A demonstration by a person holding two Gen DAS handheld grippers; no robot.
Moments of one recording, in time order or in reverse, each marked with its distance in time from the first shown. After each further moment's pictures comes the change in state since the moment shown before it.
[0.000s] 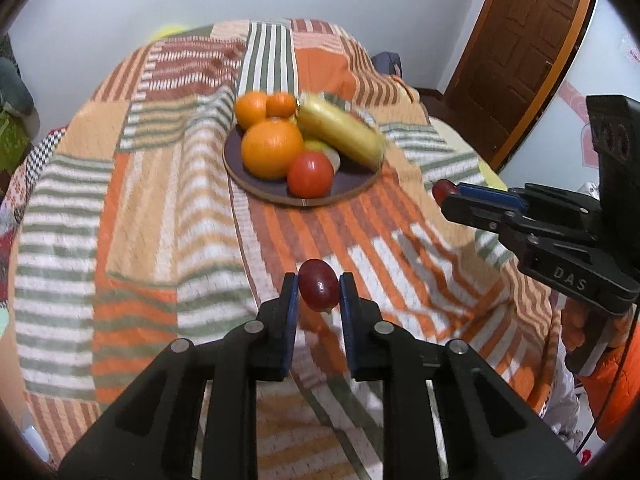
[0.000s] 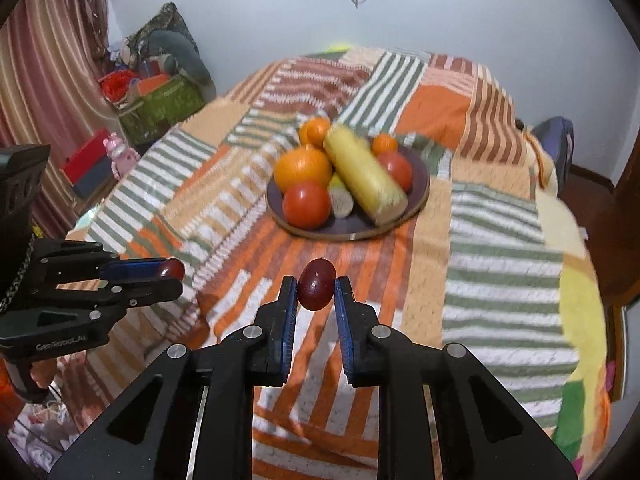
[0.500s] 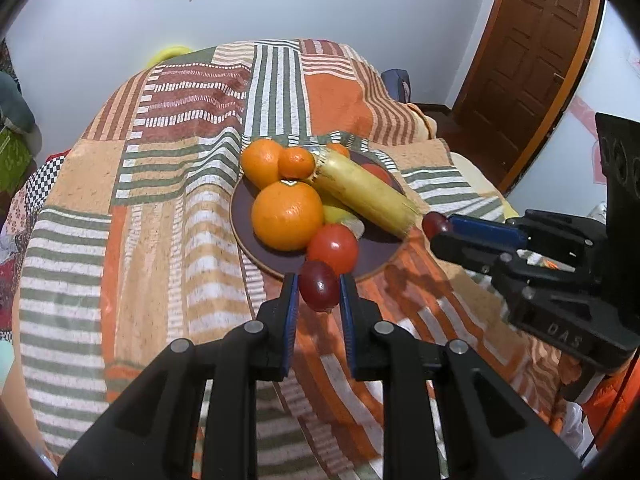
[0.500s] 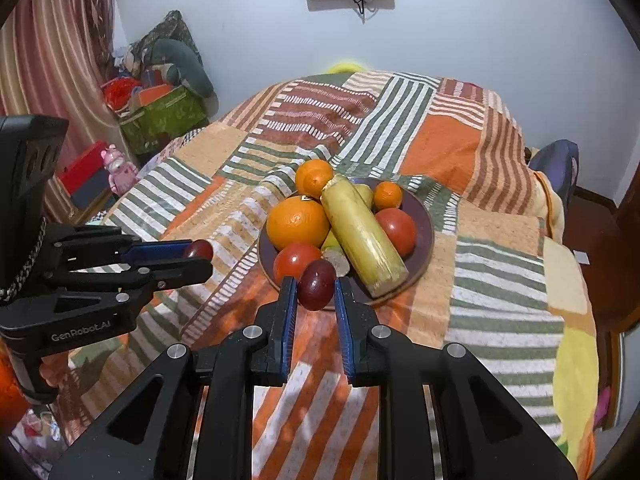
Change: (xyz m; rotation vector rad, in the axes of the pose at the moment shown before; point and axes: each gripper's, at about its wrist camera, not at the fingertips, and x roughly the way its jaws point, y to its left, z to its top) left arm 0.035 0.019 0.059 0.002 -0.041 0.023; right arm 0.036 -0.006 0.040 -0.037 -0.015 0.006
